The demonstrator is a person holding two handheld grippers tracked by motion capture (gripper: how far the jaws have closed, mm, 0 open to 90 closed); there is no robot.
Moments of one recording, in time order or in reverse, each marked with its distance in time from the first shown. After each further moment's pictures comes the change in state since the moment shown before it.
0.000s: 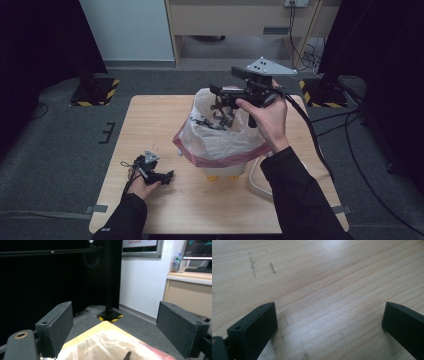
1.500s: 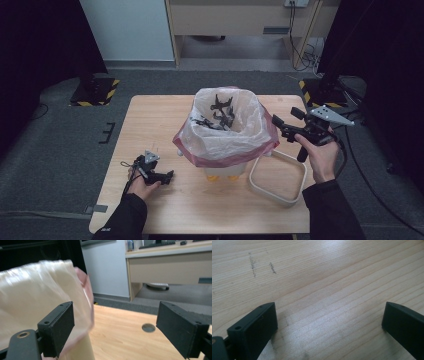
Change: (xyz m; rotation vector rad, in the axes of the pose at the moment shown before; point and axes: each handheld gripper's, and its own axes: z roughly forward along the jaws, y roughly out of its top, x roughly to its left) left arm 0.000 0.000 0.000 0.000 0.000 0.000; right arm -0.095 -0.128 -0.112 0.044 -0.238 0.172
